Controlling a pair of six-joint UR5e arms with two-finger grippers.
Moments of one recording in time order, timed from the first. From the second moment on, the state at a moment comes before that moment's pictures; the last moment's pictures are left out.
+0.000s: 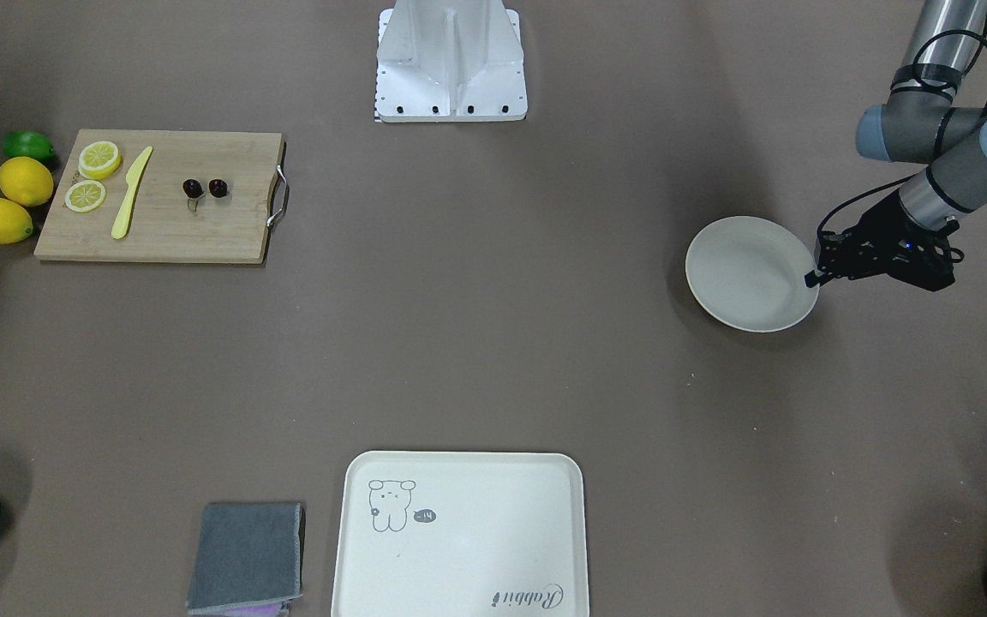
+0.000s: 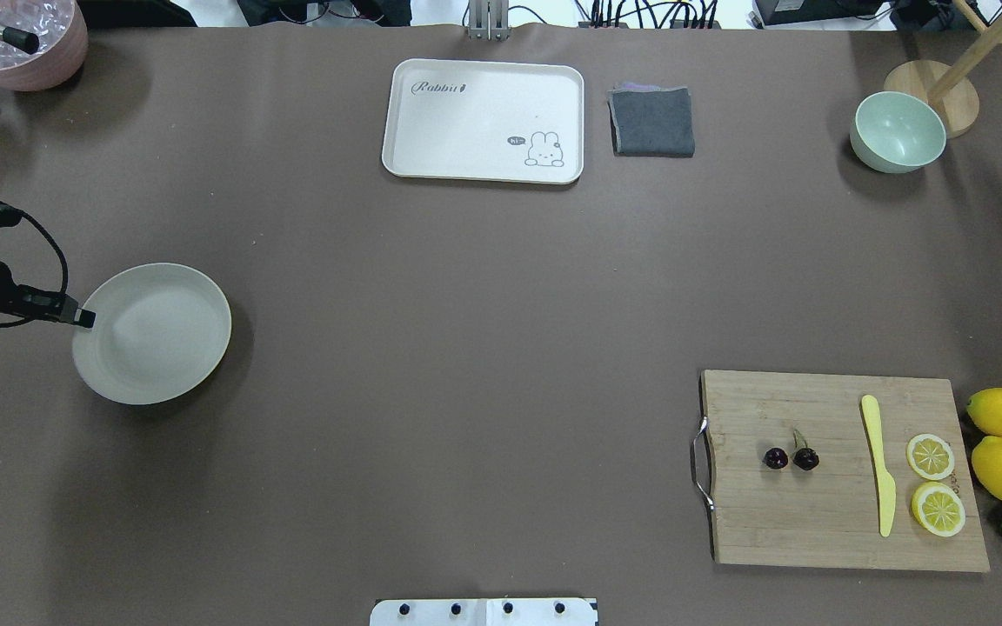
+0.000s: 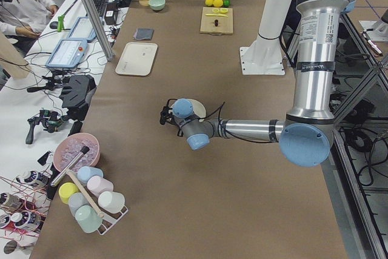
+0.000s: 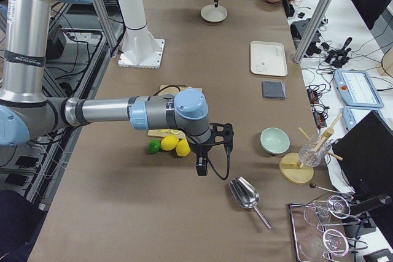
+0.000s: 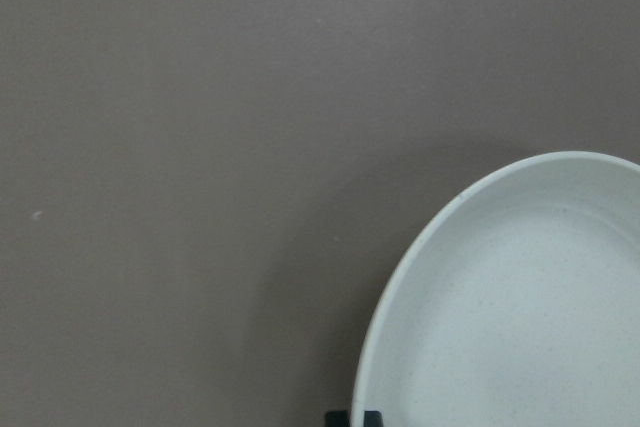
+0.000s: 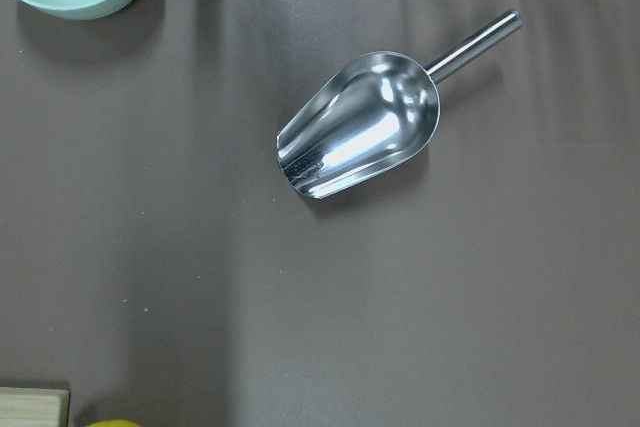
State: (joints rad) left arm -0.97 -1.60 -1.46 -2.59 -2.34 -0.90; right arm 1.66 -1.78 1.90 -1.55 2.29 0.03
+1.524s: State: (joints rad) left arm -0.69 -2.19 -1.56 -1.94 -2.06 -1.25; right arm 1.66 -1.78 1.89 -1.55 2.29 0.03
